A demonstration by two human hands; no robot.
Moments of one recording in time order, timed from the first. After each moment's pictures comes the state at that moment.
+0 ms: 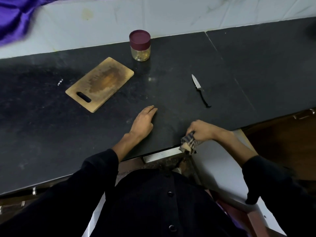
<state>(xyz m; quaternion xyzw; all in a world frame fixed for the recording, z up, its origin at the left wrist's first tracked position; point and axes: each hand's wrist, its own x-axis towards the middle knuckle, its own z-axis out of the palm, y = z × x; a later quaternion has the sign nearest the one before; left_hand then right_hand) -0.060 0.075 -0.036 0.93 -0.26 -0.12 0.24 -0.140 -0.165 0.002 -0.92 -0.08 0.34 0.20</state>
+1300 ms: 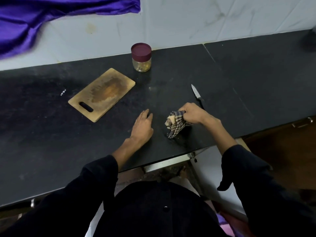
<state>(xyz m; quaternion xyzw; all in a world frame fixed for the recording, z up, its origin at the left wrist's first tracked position) -0.050 0.076 -0.026 0.95 -0.23 -0.11 0.19 -0.066 -0.145 0.032 -0.94 0.07 0.19 0.28</state>
